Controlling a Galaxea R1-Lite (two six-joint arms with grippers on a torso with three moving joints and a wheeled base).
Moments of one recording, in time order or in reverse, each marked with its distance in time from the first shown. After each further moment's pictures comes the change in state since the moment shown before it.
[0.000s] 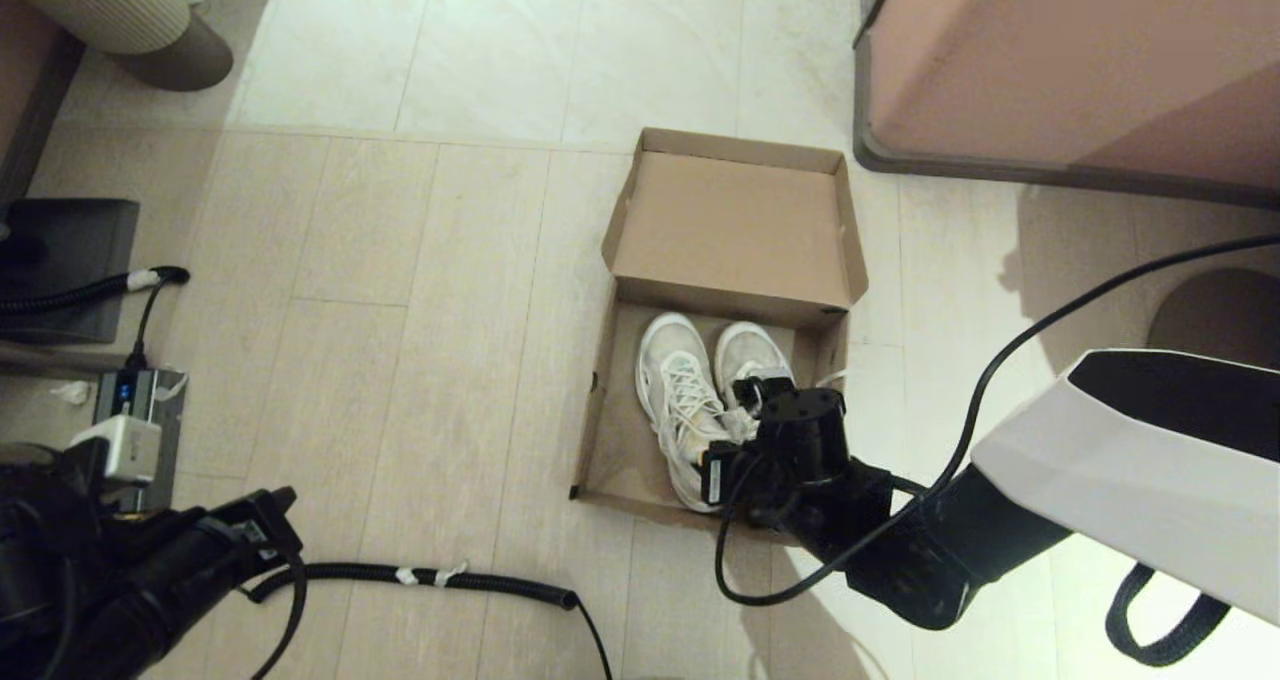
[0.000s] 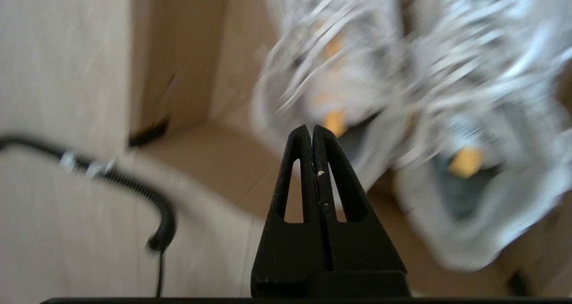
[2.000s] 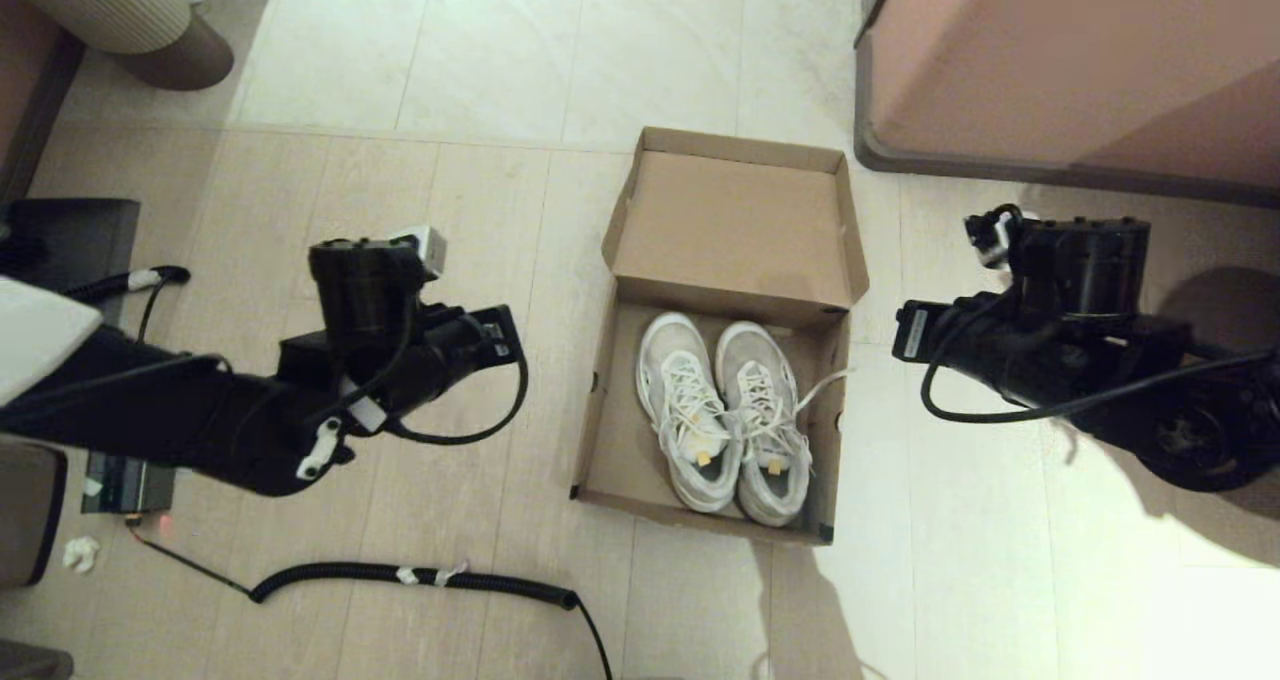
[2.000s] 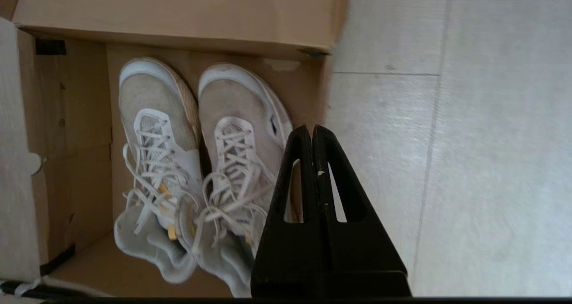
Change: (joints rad) left arm -0.319 0.441 -0.898 0.363 -0.005 0.066; right arm -0.378 -0.407 -0.024 0.281 0.068 -0.076
